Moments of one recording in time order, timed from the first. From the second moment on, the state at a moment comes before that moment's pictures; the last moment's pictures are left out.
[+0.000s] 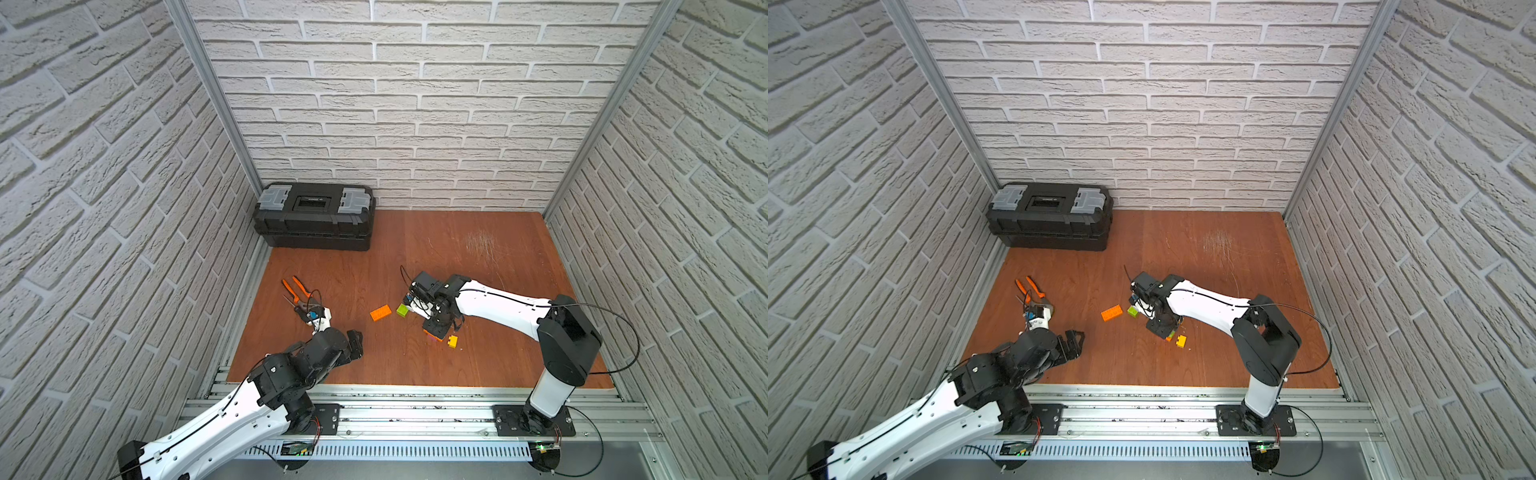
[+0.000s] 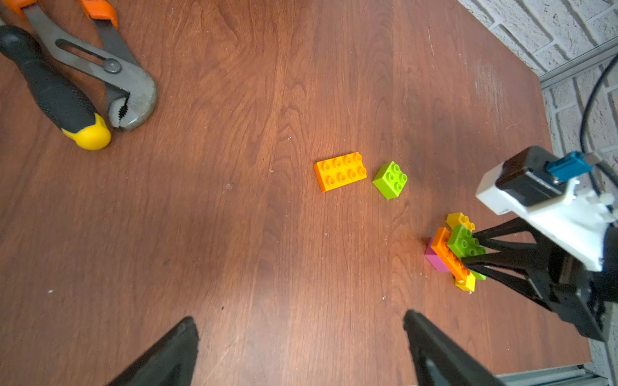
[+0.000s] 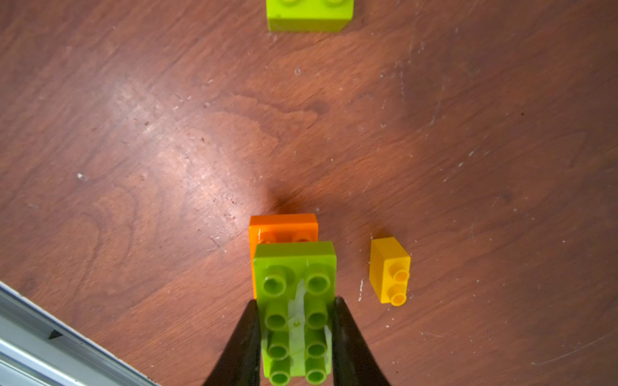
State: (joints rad) left arm -0.93 0.53 0.51 -0.83 -0.35 -1.04; right arm 0.77 1.76 1.23 -0.97 0.11 -0.16
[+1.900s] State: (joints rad) left arm -0.93 0.54 0.51 -0.82 -0.34 -1.04; right arm 0.78 1.72 1.19 -0.95 0.09 -0.12
